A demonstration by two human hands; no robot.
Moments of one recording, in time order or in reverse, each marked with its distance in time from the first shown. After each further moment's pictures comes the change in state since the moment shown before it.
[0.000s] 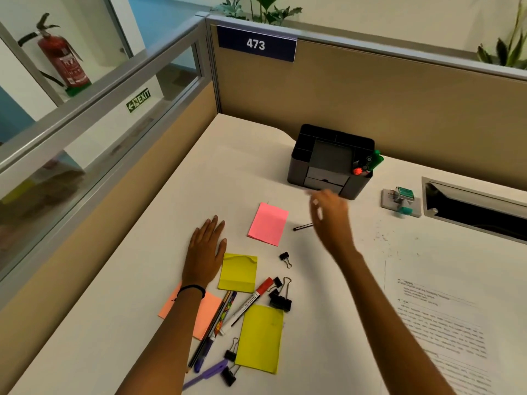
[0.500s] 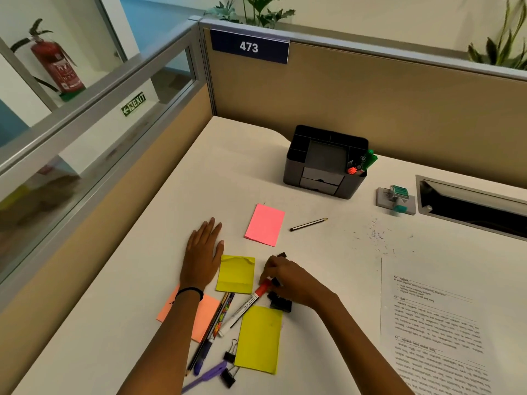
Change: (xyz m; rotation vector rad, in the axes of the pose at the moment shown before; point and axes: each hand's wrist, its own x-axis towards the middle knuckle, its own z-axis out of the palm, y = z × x) left_hand 0.001 -0.002 0.001 0.024 -0.013 -0.008; right_hand -0.083 -0.027 0.049 0.136 -0.848 -0.143
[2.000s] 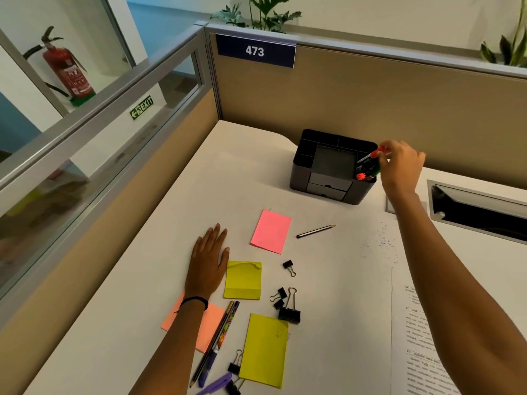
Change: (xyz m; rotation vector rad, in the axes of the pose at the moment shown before) left_hand 0.001 -0.004 0.005 -0.015 0.011 0.001; right_hand 0.015 0.115 -0.224 -0.284 1.052 0.571
